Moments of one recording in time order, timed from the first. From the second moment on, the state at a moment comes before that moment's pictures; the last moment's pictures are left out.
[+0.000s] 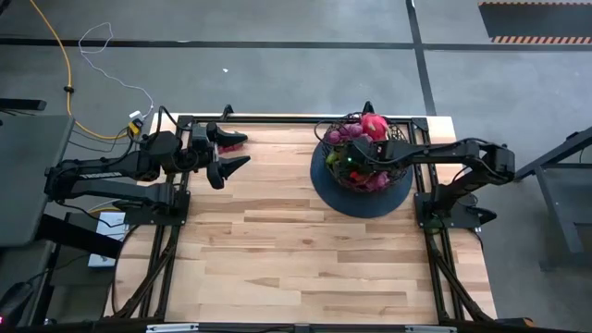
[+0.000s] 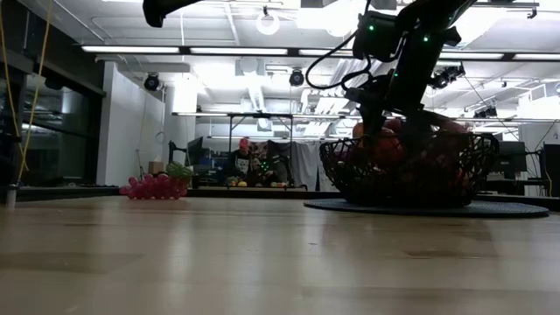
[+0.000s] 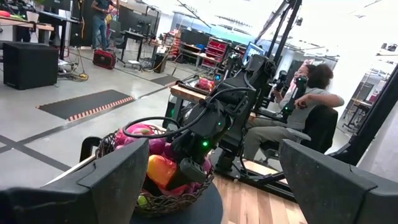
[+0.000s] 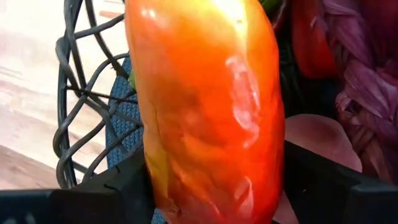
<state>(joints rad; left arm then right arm) 0.24 0.73 0.71 0.07 -0.12 -0.28 -0.27 1.44 0.93 -0.64 0.26 0.94</state>
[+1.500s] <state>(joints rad) 0.24 0.73 0.71 0.07 -0.12 -0.28 -0.23 1.13 0.94 0.03 0.15 0.47</state>
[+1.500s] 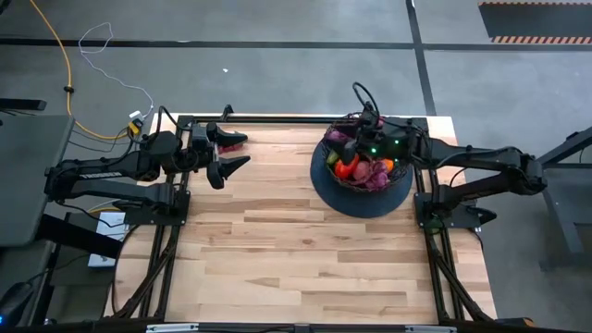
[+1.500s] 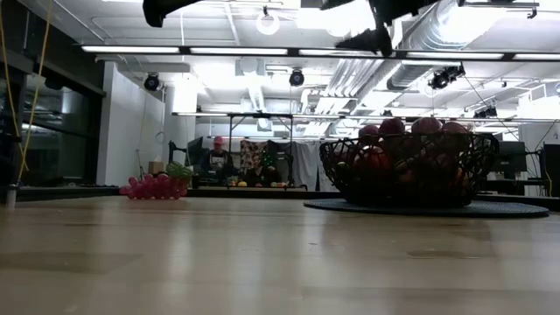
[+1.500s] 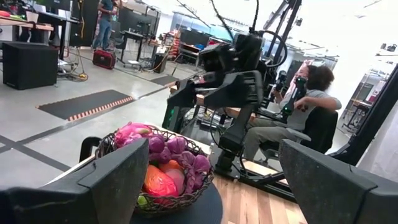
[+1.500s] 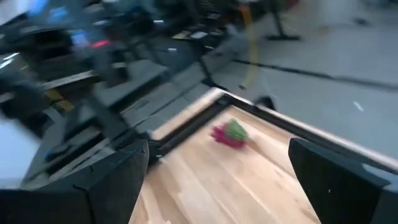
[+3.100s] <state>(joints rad) 0.31 0.82 0.74 -0.24 -0.38 -0.49 -0.13 1.13 0.94 0.12 -0.03 0.00</state>
